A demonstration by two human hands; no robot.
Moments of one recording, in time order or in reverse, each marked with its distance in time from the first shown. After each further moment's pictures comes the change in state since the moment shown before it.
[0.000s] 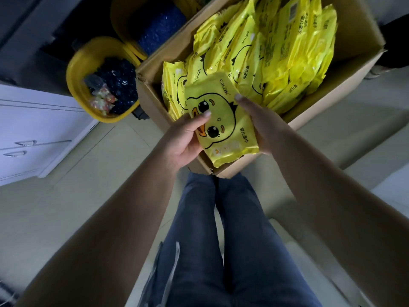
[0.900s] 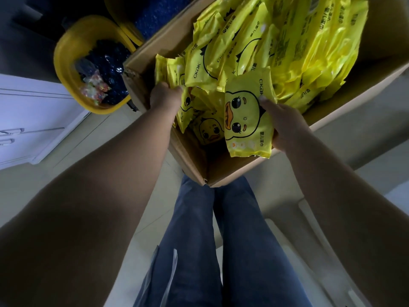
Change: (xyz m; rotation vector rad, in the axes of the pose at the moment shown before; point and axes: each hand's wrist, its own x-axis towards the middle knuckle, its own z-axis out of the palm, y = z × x) left_hand 0.094 0.042 -0.040 1.046 0.980 -0.037; right_hand 0.050 -0.003 -0.047 0.044 0.248 -0.030
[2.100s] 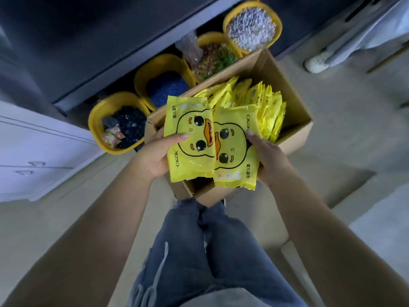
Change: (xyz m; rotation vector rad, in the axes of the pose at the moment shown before) left_hand -0.171 -0.004 -0.094 -0.962 -0.644 0.216; right_hand -0.143 -0.028 -0.021 0.234 -0.136 -0.148
